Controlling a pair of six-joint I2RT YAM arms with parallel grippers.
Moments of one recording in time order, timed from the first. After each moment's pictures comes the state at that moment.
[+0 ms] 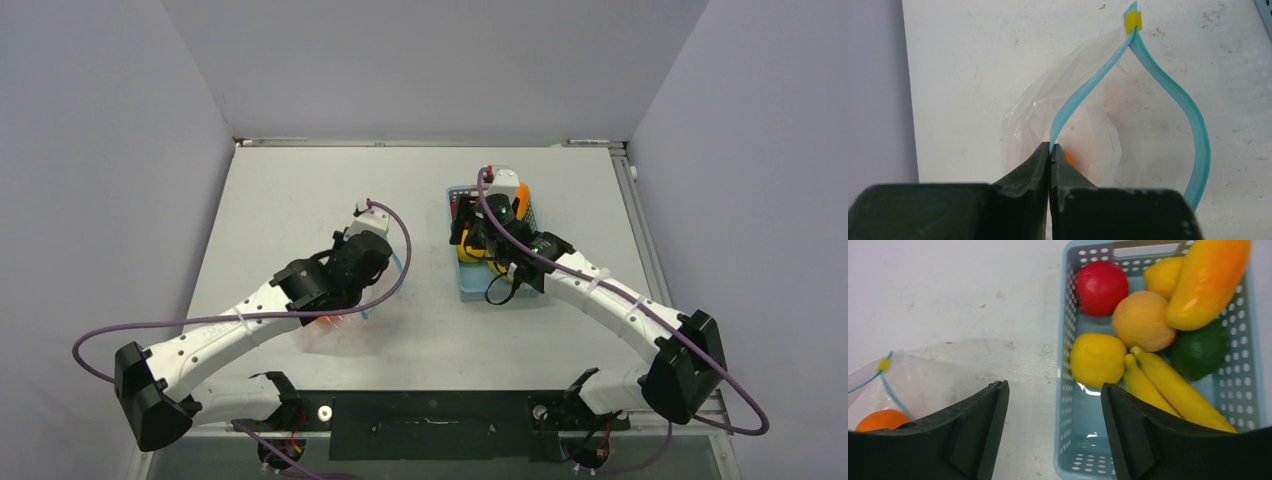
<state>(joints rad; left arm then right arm) -0.91 1.15 1.06 -0.74 -0.77 -0.26 0.74 1.33 1.07 -0.29 0.35 0.52</state>
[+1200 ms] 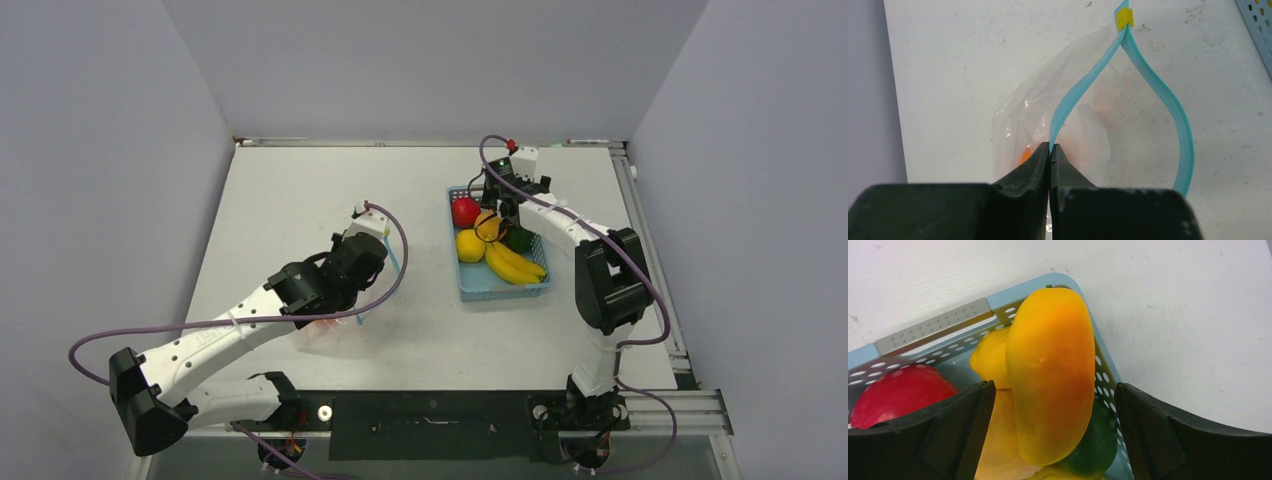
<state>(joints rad) -0.91 1.12 1.04 -0.74 -0.72 -0.25 0.40 1.86 1.38 -0.37 0.61 0.45</state>
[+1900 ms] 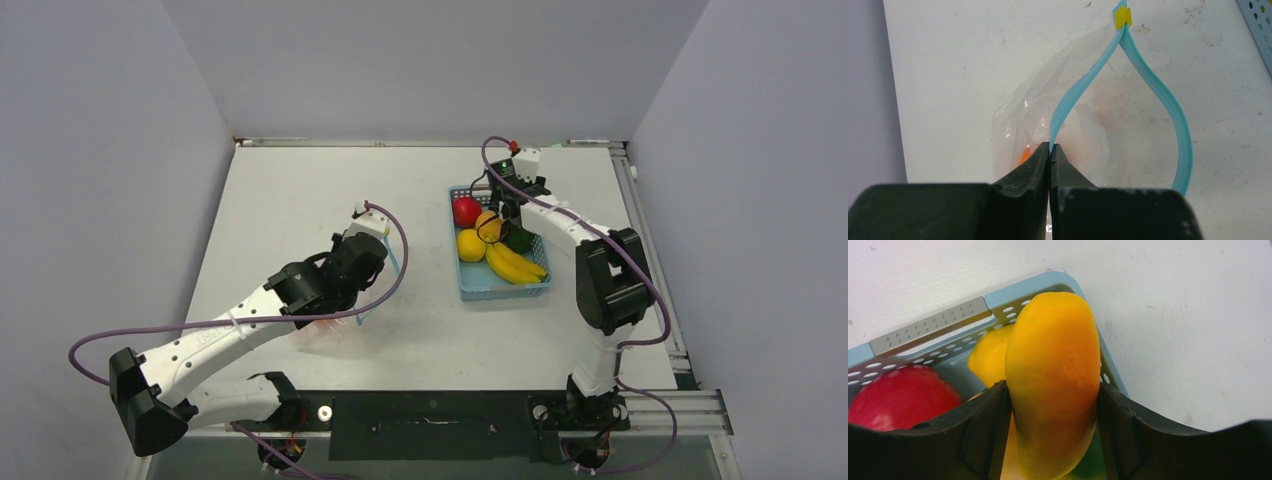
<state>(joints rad) -0.91 1.12 1.04 -0.74 -0.72 -0.25 0.39 1.88 1.37 -0.34 0.60 0.46</state>
